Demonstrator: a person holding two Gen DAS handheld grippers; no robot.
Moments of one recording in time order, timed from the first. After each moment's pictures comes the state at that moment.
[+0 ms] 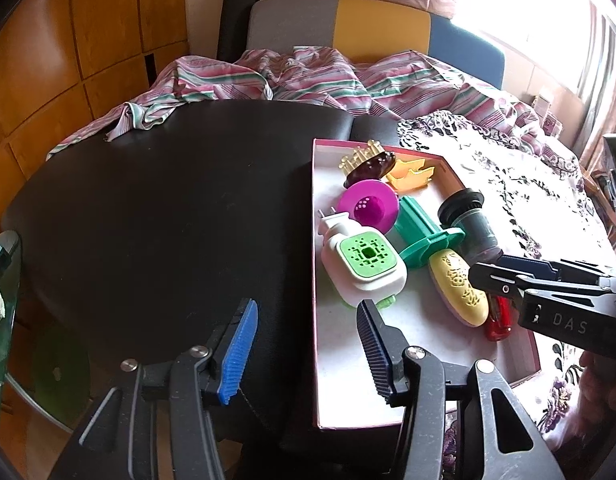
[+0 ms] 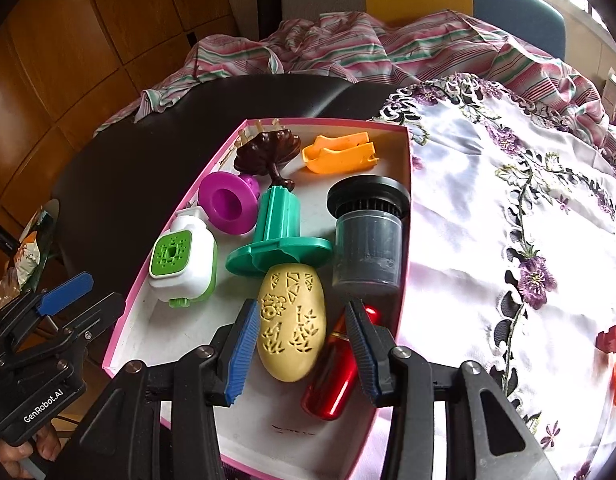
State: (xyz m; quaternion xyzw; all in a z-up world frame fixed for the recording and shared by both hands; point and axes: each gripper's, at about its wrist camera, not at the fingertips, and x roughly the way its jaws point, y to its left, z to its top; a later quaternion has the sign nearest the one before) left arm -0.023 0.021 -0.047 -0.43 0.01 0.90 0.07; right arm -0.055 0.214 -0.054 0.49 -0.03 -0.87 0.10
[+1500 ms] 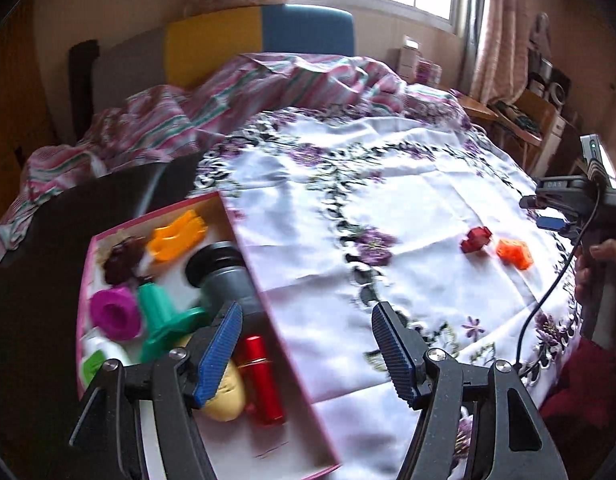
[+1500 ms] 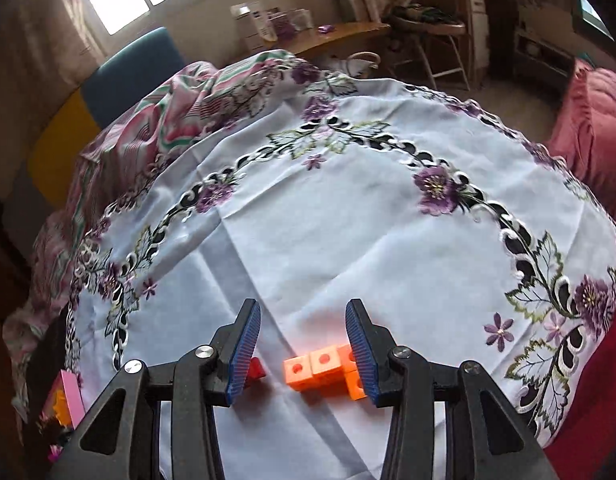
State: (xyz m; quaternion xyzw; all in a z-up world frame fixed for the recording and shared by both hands) left arm -0.028 0.225 -0.021 -0.40 0.11 0.87 0.28; right arm 0.047 0.583 -0.044 0.36 -0.34 -0.80 -0.33
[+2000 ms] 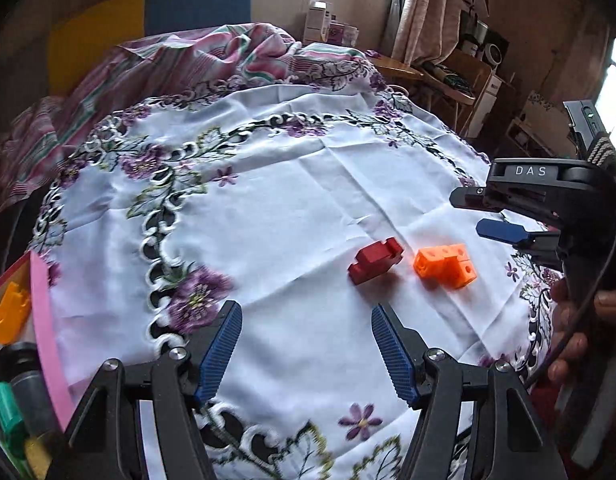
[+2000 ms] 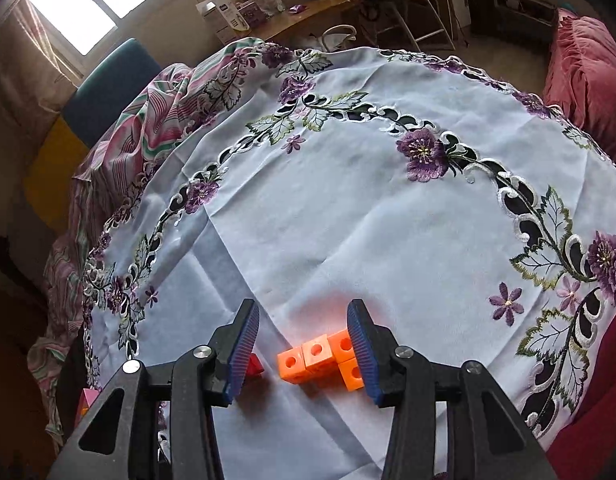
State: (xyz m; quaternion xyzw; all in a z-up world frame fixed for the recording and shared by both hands) left arm -0.043 0.384 -0.054 -0.43 0.13 0.79 0.41; right arm 0.057 0.597 -0.055 0.36 -0.41 -0.78 -0.31
